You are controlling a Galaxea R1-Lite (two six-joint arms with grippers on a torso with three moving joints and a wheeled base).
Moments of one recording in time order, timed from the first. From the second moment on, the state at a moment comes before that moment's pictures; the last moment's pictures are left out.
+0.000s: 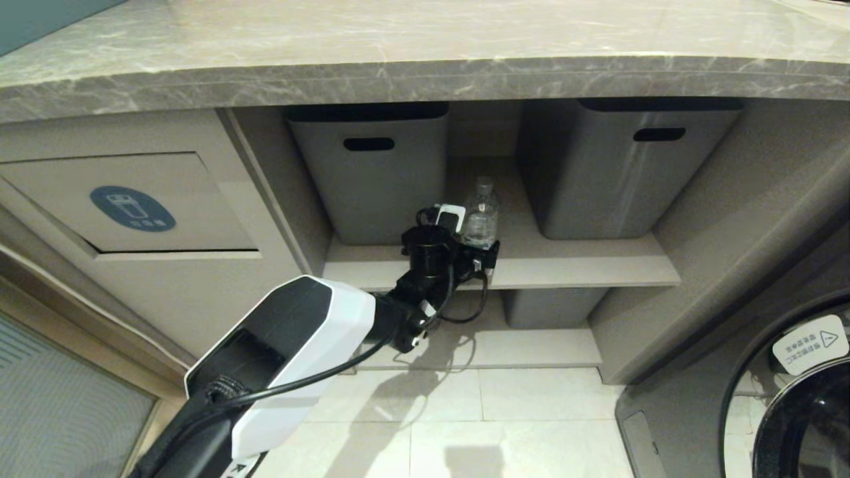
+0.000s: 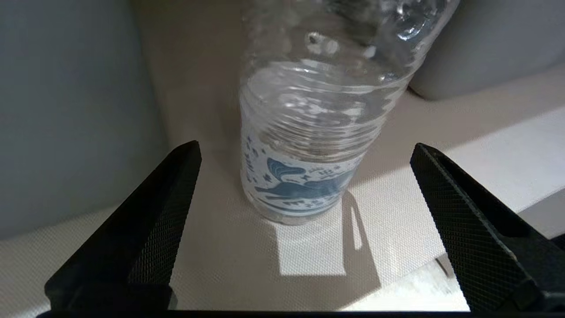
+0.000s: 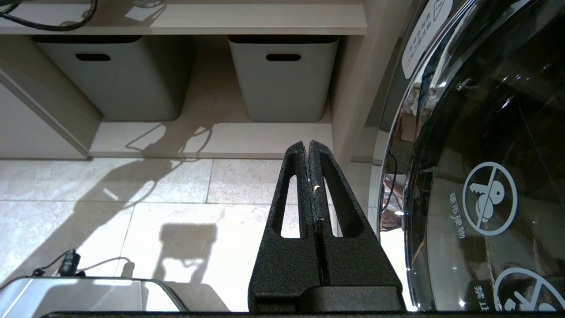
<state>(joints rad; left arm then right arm) -0.66 2.63 -1.93 -0.81 0.12 0.03 0.00 0.00 0.00 0.00 0.00 0.00</state>
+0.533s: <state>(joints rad) -0.65 2.68 -1.93 -0.97 0.11 0.08 0.00 0.00 0.00 0.00 0.00 0.00</state>
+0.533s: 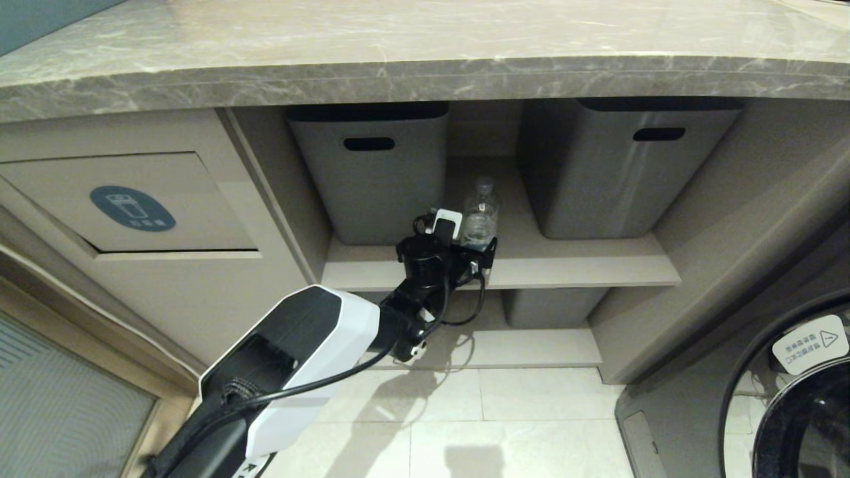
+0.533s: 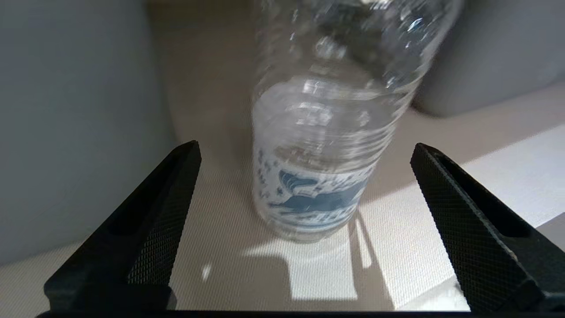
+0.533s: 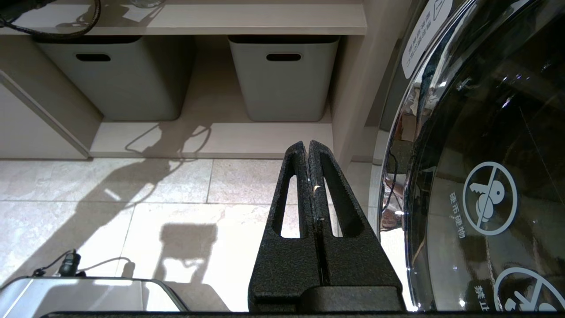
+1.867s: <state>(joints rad) -0.66 2.69 -1.94 -1.03 0.13 0.10 0.00 0.00 0.00 0.00 0.00 0.00</state>
